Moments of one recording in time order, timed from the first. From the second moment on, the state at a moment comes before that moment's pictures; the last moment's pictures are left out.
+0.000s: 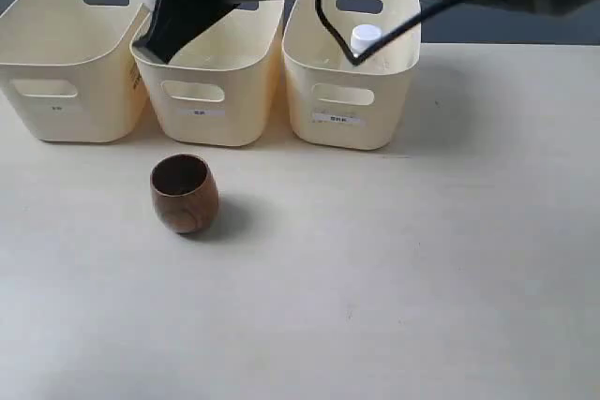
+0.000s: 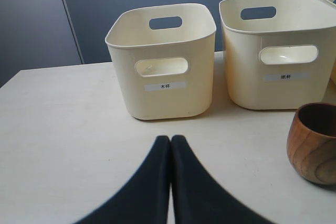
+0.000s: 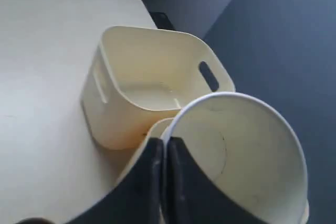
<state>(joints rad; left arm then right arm) -0.16 0.00 0.00 0.04 0.25 0.03 0.94 1.77 -1.47 0.28 0.19 -0.76</state>
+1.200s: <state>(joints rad) -0.16 0.00 0.00 0.04 0.25 0.03 0.77 2.33 -1.97 0.39 0.45 -0.75</state>
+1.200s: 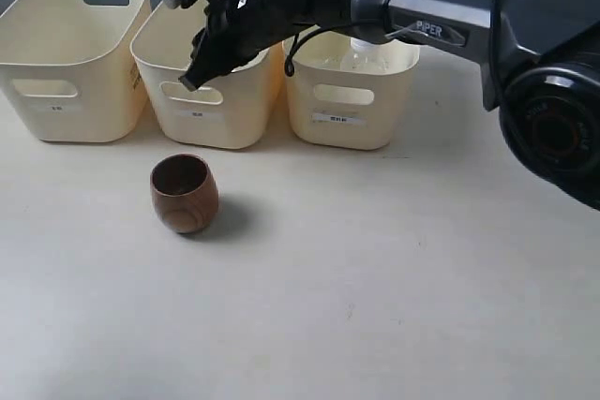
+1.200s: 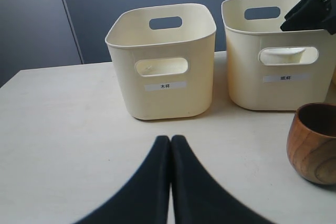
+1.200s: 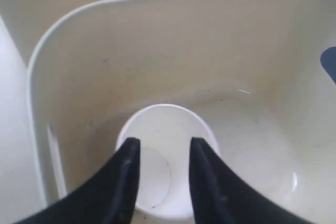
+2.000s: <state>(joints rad) -0.16 0.00 0.00 0.04 0.25 0.03 0.81 2.02 -1.97 0.40 0.77 -0.77</state>
